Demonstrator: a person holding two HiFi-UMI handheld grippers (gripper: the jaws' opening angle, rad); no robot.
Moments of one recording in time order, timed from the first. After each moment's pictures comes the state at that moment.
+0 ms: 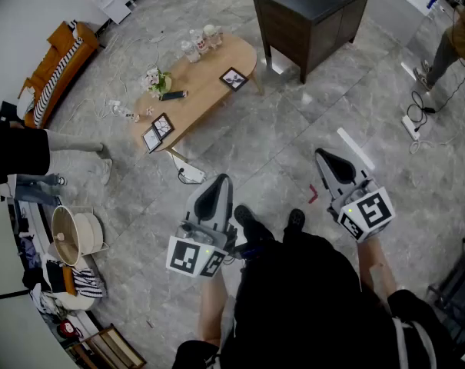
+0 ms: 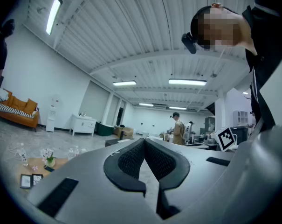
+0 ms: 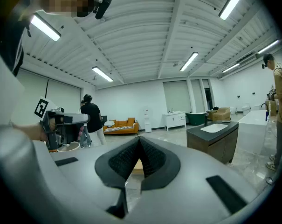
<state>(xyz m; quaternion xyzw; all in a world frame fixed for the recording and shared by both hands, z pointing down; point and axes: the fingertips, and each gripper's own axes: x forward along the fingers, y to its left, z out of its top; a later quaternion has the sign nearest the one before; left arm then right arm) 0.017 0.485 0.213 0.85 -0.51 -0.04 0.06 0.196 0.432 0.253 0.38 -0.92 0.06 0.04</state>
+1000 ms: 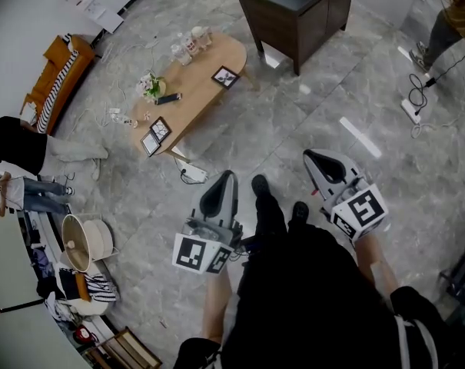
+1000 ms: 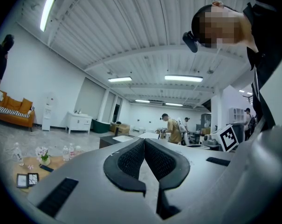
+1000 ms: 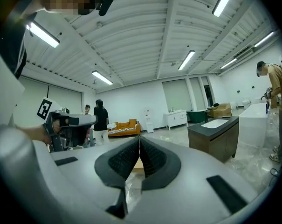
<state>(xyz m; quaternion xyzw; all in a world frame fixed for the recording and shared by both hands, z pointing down) 0.074 0.493 0.219 0.86 -0.50 -0.02 0.07 0.220 0.459 0.263 0.37 -0.93 0.08 0.02</state>
